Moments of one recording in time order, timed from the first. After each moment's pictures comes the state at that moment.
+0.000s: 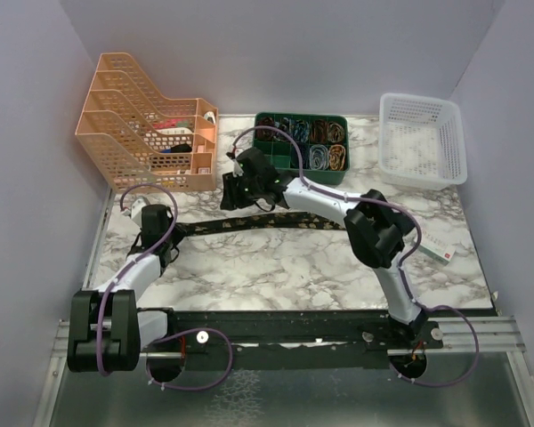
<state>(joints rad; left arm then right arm) 0.01 1.18 0.39 0.07 -0.15 -0.73 0.83 2.17 1.71 -0.22 -0.22 0.44</state>
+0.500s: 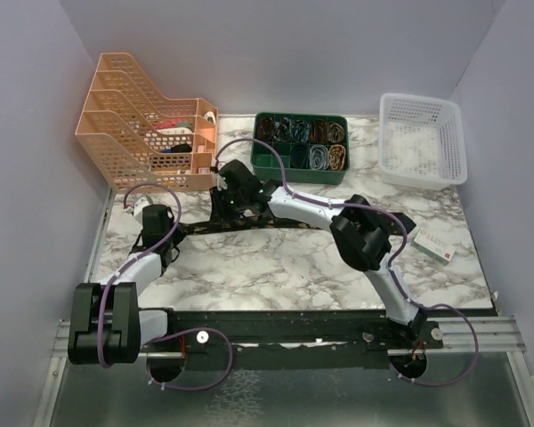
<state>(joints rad) 0.01 1.20 0.36 0.15 -0.14 -0.67 0.91 2.27 1.81 -0.26 -0.23 0.46</state>
